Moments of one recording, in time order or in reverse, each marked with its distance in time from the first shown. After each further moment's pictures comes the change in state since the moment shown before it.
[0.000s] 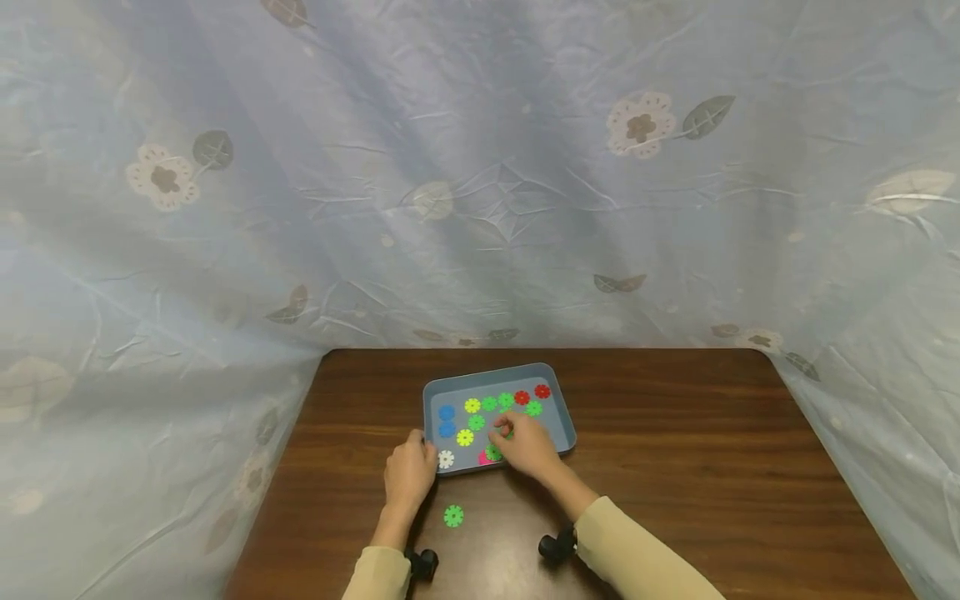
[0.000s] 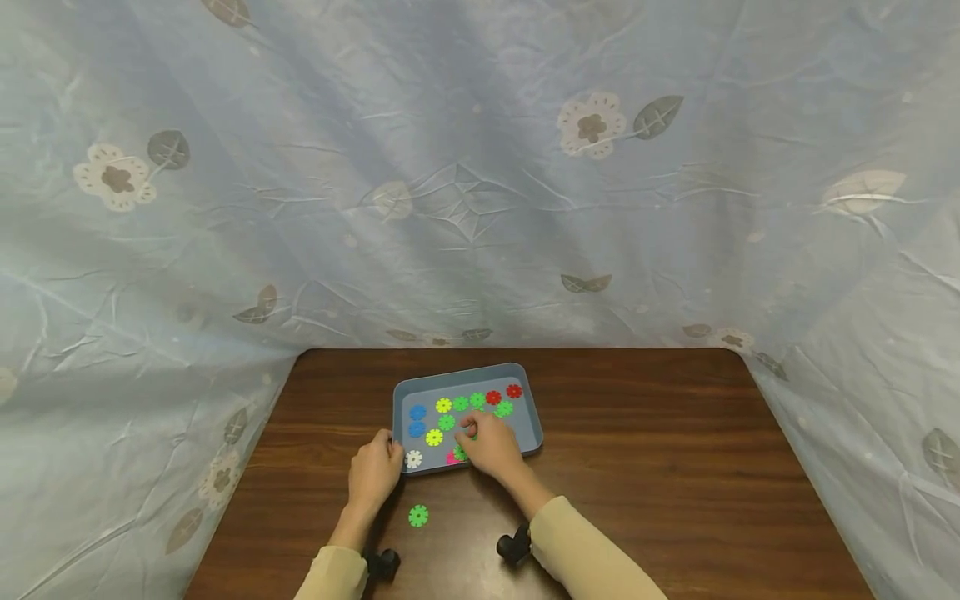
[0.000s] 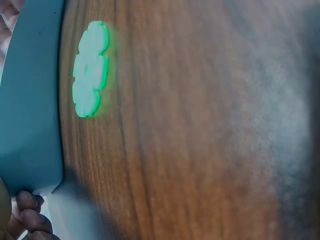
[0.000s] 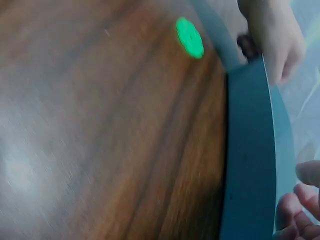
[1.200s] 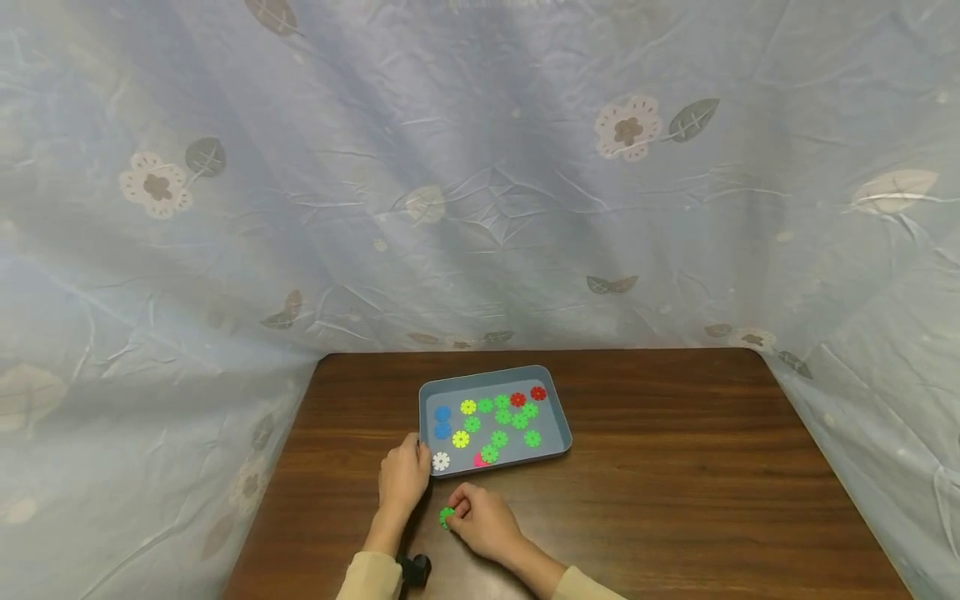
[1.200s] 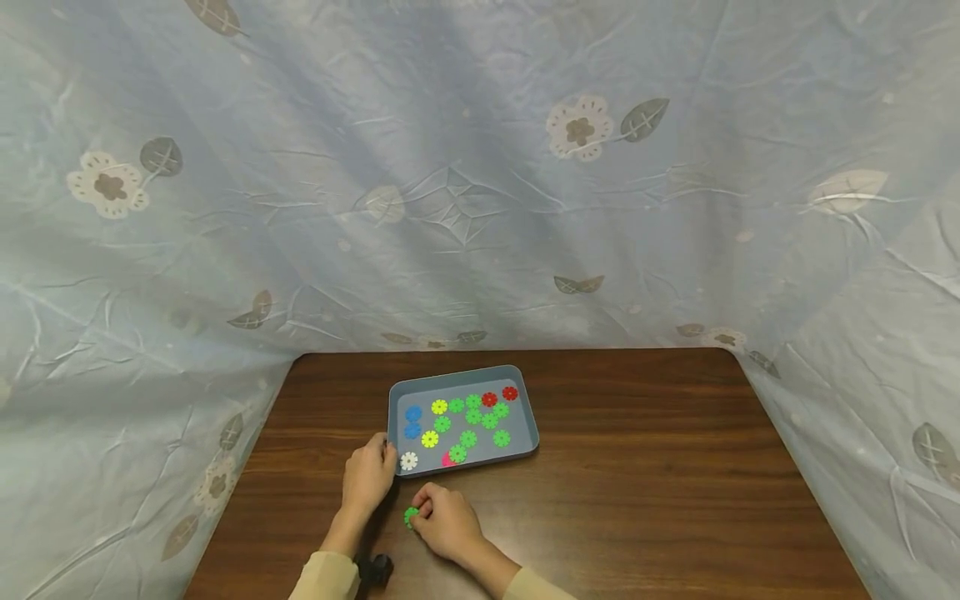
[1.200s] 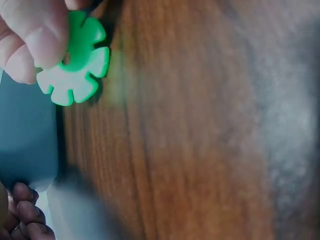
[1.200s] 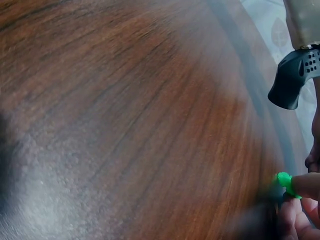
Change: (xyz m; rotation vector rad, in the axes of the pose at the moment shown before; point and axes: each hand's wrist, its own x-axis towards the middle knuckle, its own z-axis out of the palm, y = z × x) left_hand 0.000 -0.005 -0.004 -0.012 0.025 0.071; right_hand -0.079 -0.033 0.076 0.161 -0.120 -0.003
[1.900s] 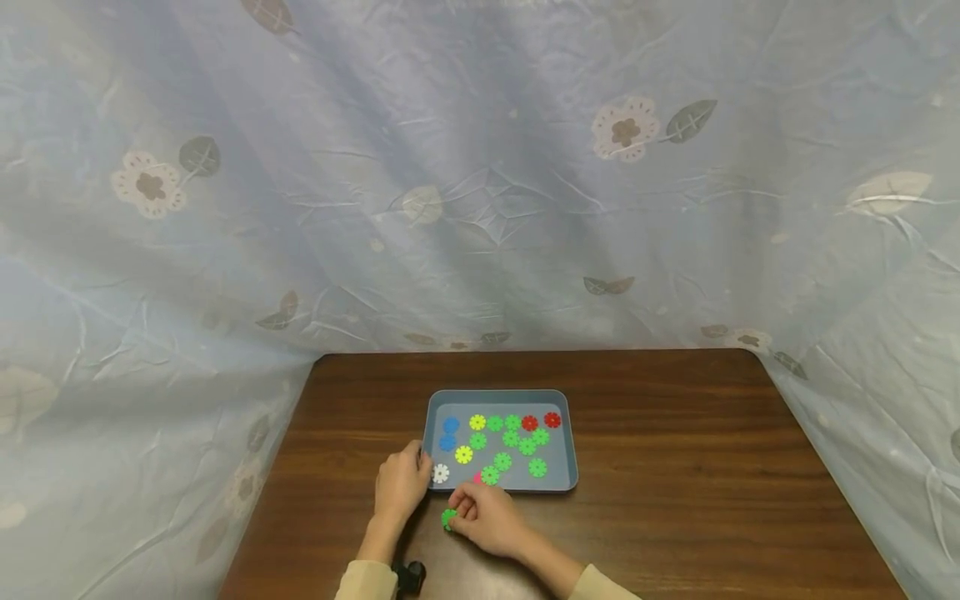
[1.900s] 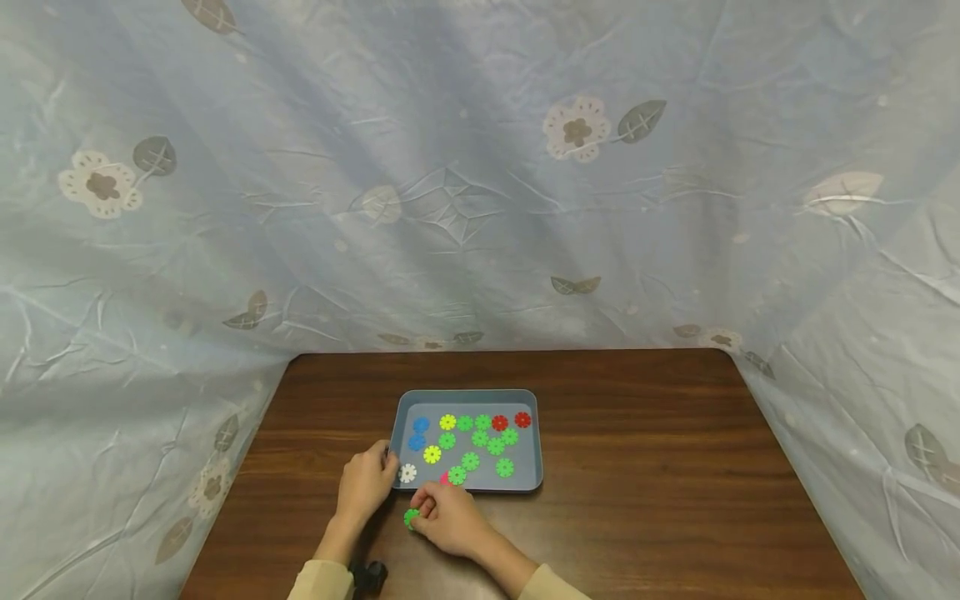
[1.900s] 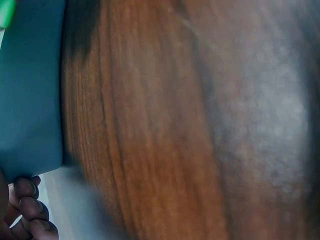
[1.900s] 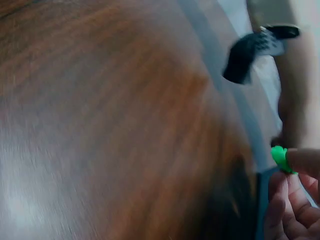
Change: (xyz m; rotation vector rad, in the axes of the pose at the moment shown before) left_hand -0.008 0.002 -0.003 0.028 -0.071 0.055; right_hand -0.001 -0.004 -0.032 0.148 -0.169 -0.063
